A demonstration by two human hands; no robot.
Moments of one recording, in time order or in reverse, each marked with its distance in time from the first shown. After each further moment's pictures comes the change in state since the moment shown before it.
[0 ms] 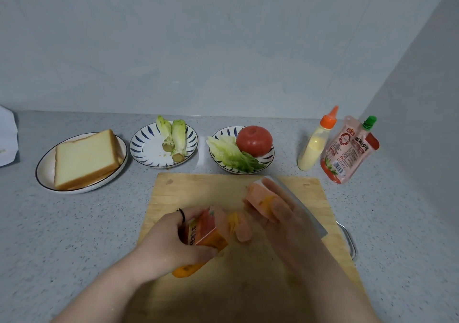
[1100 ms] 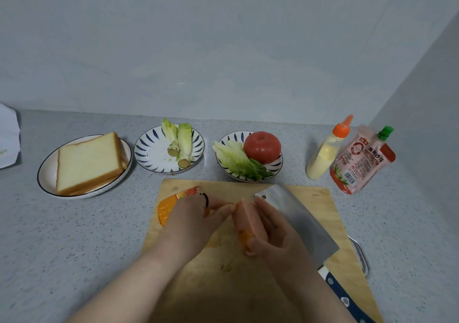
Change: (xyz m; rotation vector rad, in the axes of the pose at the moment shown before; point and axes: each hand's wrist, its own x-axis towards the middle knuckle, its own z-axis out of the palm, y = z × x) left_hand 0.044 0.007 0.004 0.205 0.266 0.121; right_hand 0.003 0.011 0.018 -0.159 -0.055 -0.045
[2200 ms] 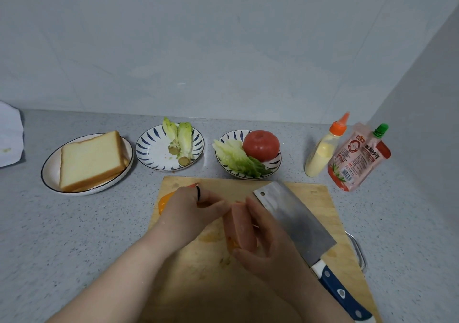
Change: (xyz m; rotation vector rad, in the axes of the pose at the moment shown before) left_hand -0.003 0.012 -0.013 -0.153 -0.049 -0.128; right_hand -0.013 0.000 0.009 -0.330 -0.086 -0.129
